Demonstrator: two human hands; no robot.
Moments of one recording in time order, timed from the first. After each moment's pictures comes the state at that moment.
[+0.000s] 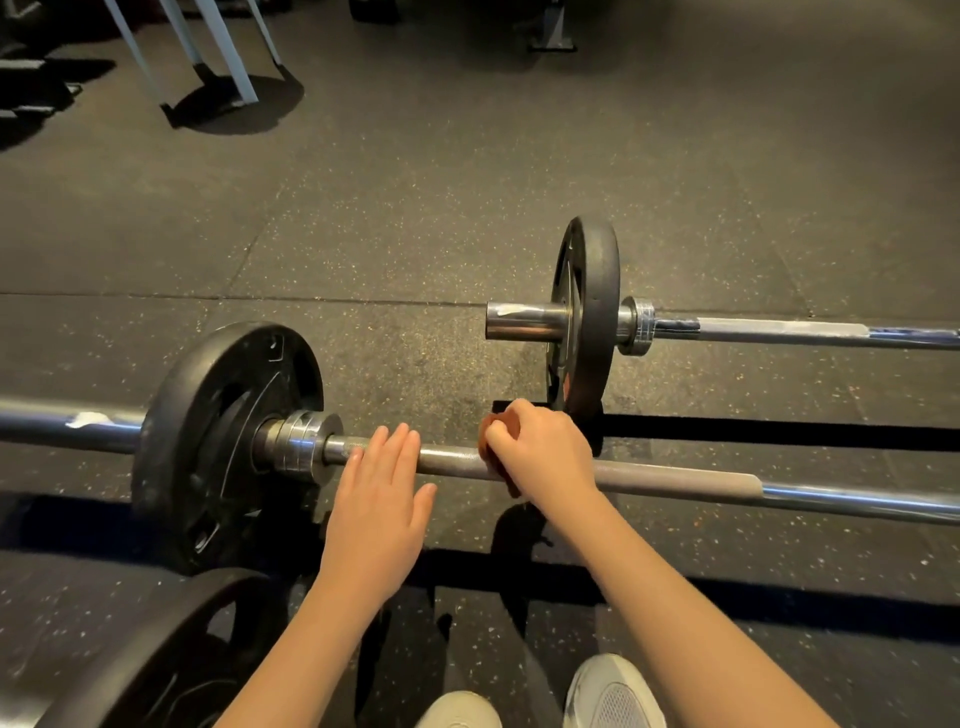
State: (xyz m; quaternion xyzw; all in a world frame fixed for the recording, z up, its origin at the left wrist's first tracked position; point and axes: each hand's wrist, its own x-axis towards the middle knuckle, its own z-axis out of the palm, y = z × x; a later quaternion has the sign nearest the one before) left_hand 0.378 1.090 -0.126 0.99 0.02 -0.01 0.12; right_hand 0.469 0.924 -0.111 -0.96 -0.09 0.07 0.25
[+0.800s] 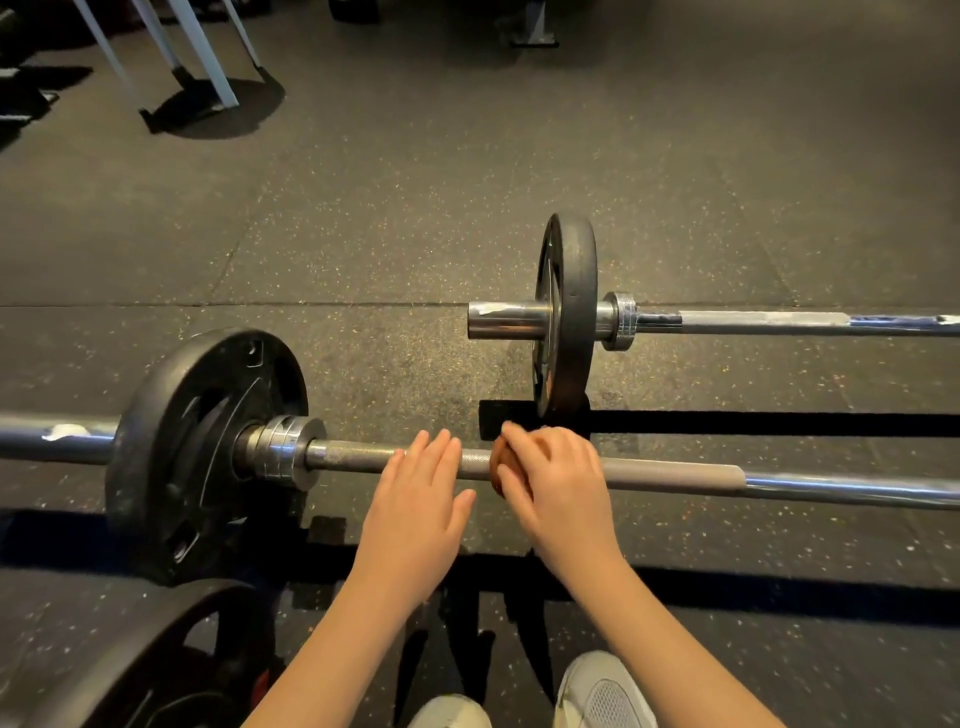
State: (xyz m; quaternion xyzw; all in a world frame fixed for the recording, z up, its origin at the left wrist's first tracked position) left_hand 0.387 1.049 -0.118 0.99 -0.06 -0.05 0.09; right_hand 0.424 0.882 -0.137 -0.95 -0.18 -0.14 0.22
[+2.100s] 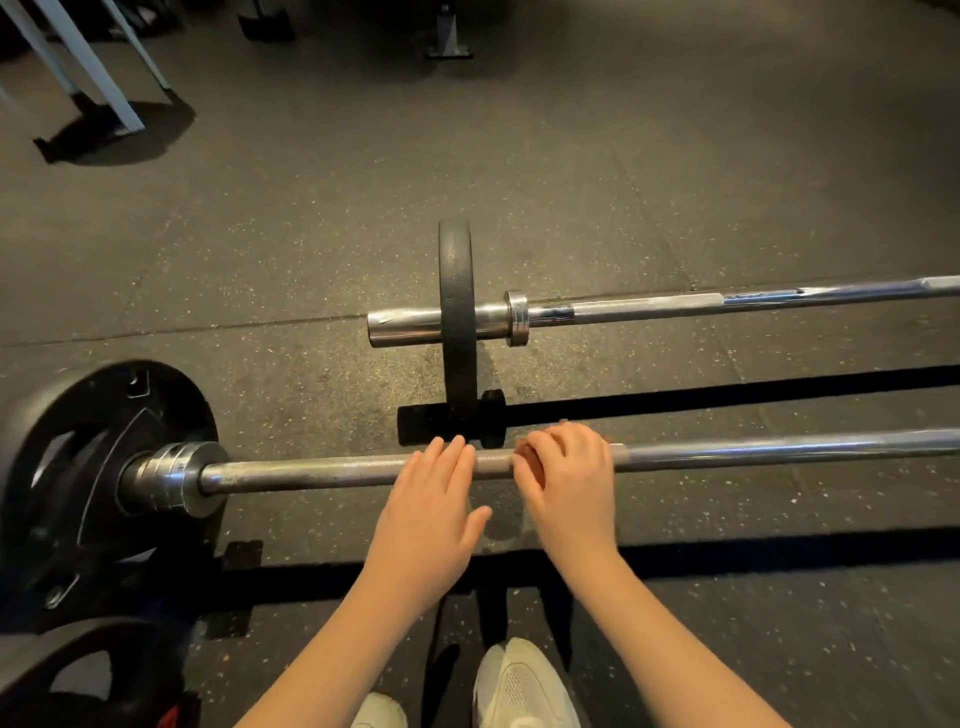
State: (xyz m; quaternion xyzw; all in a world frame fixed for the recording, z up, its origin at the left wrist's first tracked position) left_hand 0.397 0.959 -0.115 0.99 -0.14 -0.08 0.05; right_hand 0.423 0.791 -0.145 -0.95 -0.04 -0.18 0.23
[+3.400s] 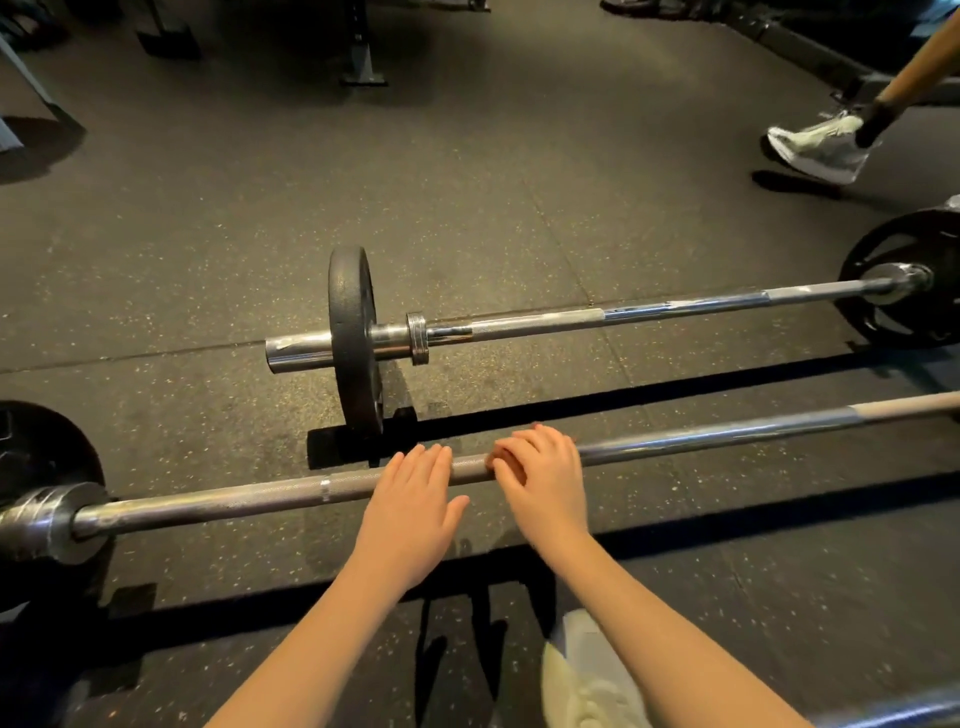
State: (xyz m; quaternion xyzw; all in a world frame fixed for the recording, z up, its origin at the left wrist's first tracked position) left_hand 0.419 0.878 -0.109 0.98 -0.18 -0.08 0.09; right_hand 0.427 0.704 -0.134 -0.96 -0.01 -0.10 0.27
